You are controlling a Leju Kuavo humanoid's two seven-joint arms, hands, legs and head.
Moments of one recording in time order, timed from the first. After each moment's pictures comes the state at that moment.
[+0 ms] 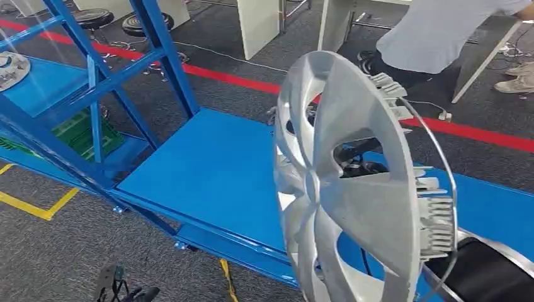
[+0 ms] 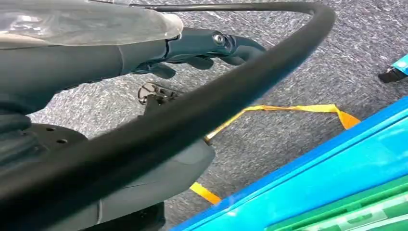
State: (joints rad) left arm -0.21 0.13 -1.04 -0.21 1.45 0.03 -0.36; right arm -0.84 0.06 0.72 -0.78 -0.75 0.69 -0.46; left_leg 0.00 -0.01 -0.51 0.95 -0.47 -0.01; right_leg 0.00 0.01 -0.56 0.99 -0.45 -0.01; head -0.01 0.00
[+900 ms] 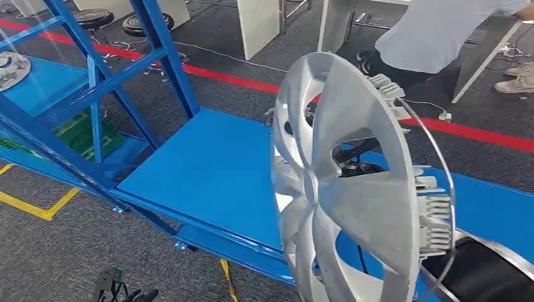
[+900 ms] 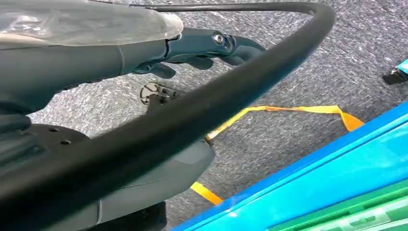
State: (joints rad) left arm -0.20 0.13 -1.03 -0.21 1.44 0.02 -0.35; right arm -0.84 0.08 0.72 -0.75 -0.75 0.71 -0.47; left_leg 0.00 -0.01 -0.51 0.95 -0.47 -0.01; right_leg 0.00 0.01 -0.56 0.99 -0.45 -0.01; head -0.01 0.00
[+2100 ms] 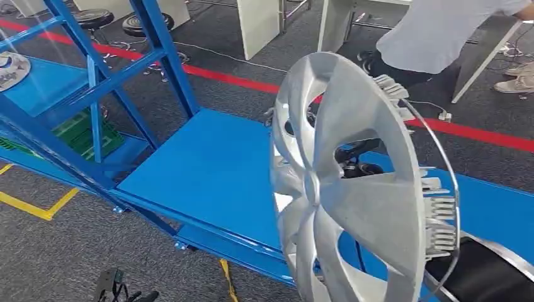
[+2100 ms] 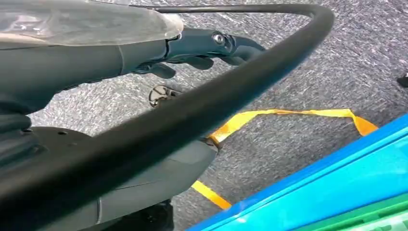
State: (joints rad) left arm -0.20 0.13 -1.03 -0.21 1.43 0.05 -0.32; right arm -0.84 0.08 0.72 -0.75 -0.75 0.71 -0.48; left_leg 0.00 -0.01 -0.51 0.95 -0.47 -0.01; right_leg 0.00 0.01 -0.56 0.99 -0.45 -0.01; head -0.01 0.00
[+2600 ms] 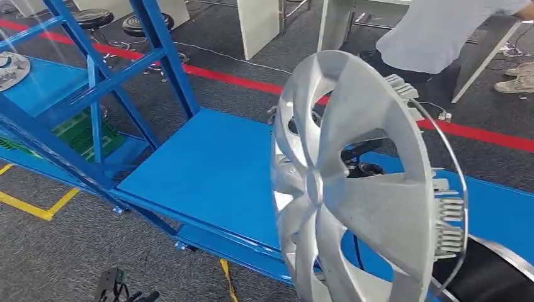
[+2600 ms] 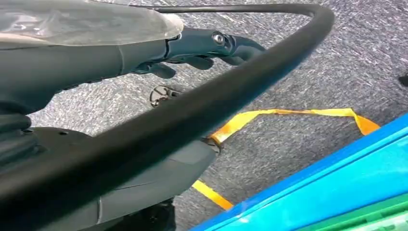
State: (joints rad) left arm -0.20 0.13 -1.03 -0.21 1.42 0.05 -0.32; right arm -0.84 0.08 0.72 -0.75 -0.75 0.71 -0.50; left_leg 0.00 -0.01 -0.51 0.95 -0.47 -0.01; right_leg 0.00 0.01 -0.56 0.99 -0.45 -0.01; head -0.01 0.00
